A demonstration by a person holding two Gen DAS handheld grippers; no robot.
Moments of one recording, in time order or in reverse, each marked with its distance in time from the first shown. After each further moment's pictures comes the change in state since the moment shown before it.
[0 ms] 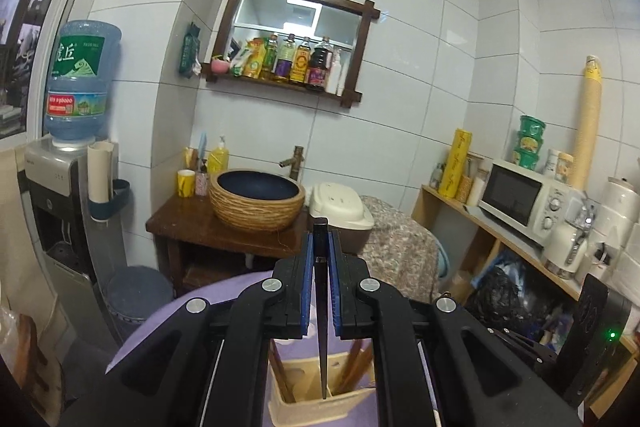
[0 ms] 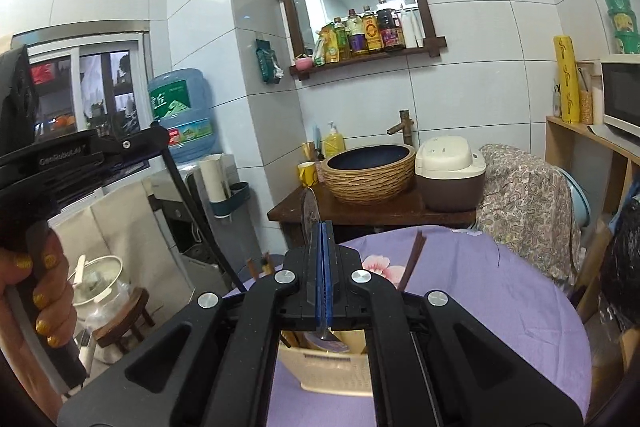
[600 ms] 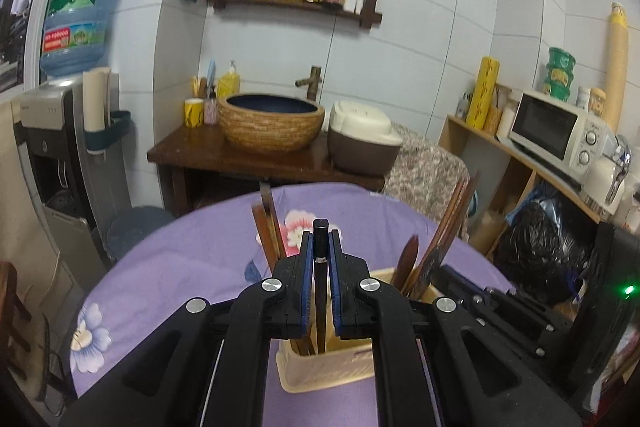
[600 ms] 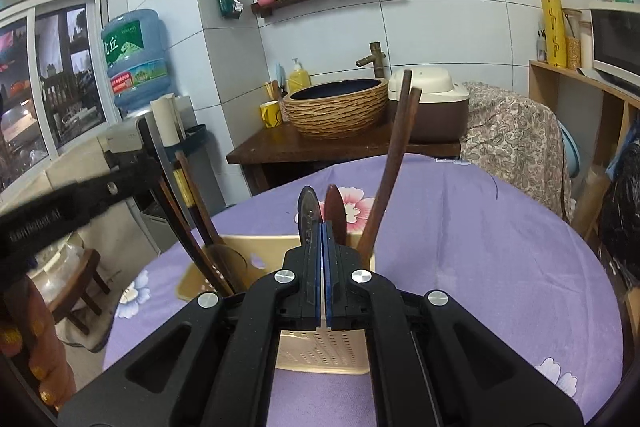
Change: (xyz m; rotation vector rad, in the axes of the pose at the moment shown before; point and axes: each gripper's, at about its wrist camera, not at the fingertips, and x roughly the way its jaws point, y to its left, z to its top) left arm 0.073 0.016 -0.117 0.013 0.212 0.057; right arm 0.080 -0.029 -0.097 0.009 0.166 -0.114
